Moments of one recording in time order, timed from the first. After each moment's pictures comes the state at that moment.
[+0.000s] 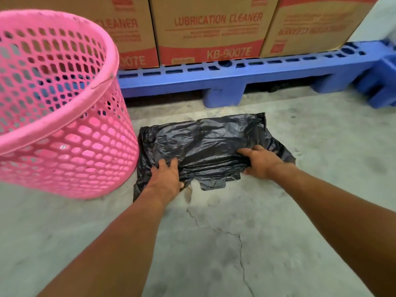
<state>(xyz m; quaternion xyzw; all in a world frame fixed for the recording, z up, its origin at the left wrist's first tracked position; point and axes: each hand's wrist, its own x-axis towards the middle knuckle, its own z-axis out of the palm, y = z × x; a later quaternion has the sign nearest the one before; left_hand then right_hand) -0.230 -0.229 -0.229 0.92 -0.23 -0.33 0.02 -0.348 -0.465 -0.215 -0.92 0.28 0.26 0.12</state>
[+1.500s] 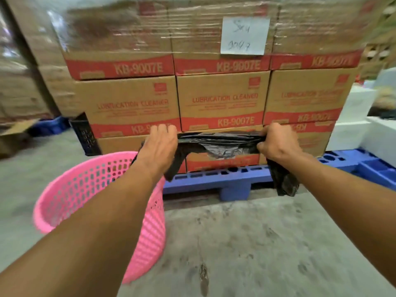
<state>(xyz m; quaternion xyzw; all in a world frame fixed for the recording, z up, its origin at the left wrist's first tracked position) -0.167 -0.231 0.078 0.88 -0.37 0.29 -0.03 -0.296 -0.476 0.084 -0.92 0.31 -0.22 0.10</state>
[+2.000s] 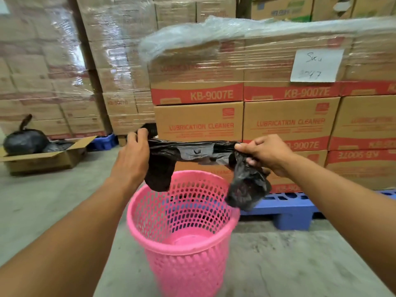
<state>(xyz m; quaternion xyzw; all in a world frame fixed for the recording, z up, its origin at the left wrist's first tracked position) -0.061 -0.003 0.110 0.91 -0.21 0.33 0.14 -0.187 -0.282 0.128 -0.76 0.19 -0.17 0.60</state>
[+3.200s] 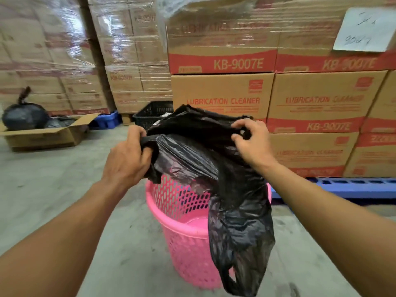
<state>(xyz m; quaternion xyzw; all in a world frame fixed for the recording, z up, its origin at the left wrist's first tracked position) -0.042 0.064 0.051 0.89 -0.23 0.29 0.28 -0.103 -0.212 0.048 -0.82 0.09 -0.39 0.40</state>
